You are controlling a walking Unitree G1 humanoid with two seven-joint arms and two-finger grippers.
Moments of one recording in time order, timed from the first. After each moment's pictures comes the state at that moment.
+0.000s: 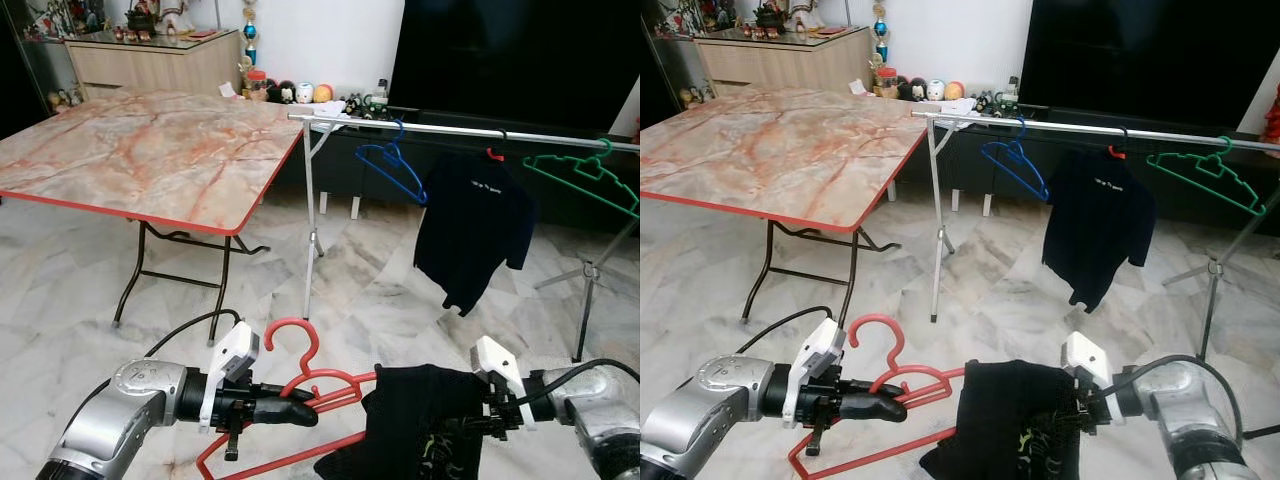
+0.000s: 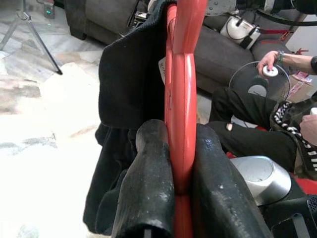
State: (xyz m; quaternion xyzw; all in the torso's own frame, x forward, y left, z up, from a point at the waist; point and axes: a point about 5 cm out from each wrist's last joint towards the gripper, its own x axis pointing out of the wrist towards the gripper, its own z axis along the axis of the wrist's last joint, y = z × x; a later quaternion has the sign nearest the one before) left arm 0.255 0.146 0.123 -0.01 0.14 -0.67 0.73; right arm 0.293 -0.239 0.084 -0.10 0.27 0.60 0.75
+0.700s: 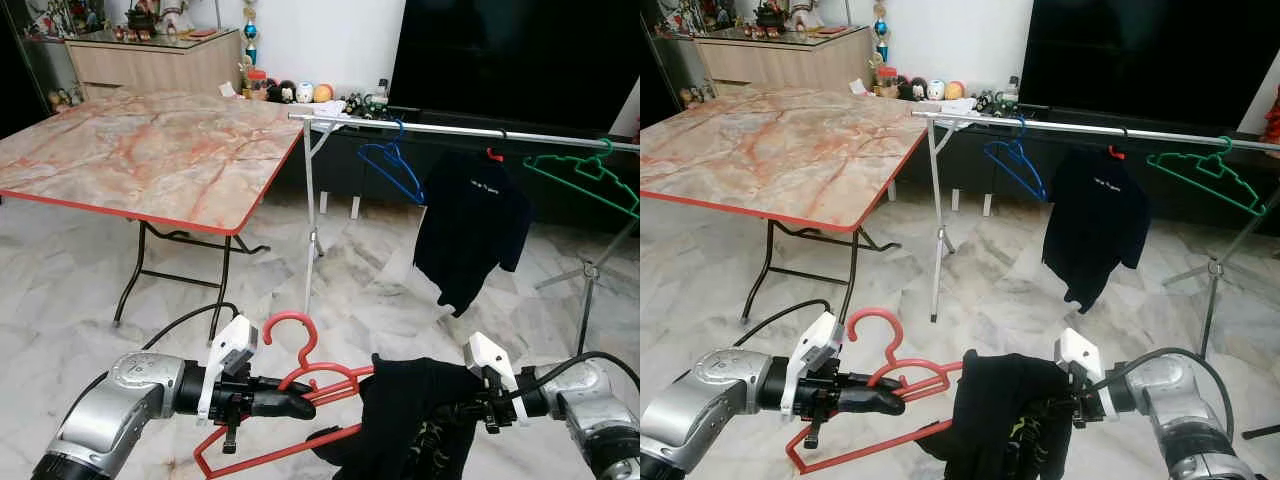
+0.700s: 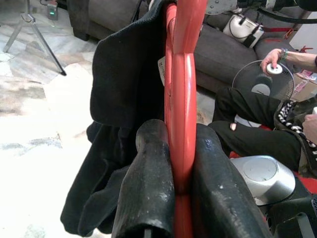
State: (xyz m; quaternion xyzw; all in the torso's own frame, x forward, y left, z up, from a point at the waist) left arm 0.259 0.147 0.127 0.00 0.14 -0.67 0.73; right arm 0.297 -0.235 0.087 -0.09 0.28 0.60 0.74
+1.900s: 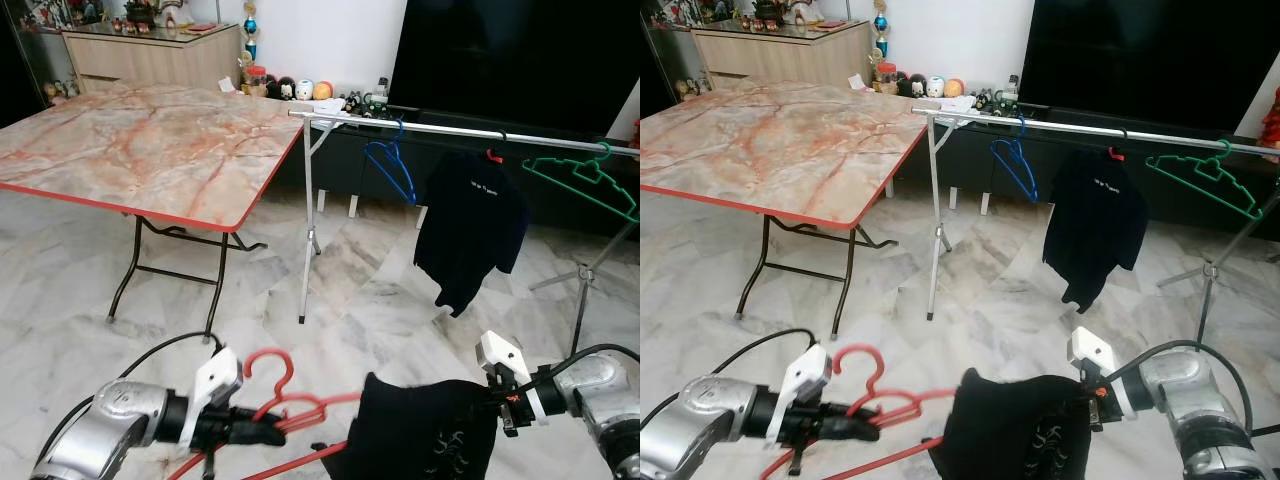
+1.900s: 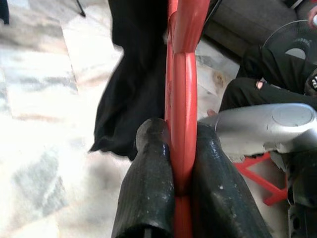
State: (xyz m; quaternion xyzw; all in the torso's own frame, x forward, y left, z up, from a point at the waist) left arm 0.244 0.178 0.076 0.05 0.24 -0.61 0.76; right arm 0.300 -0.253 0.098 -0.10 0.31 0.59 0.74
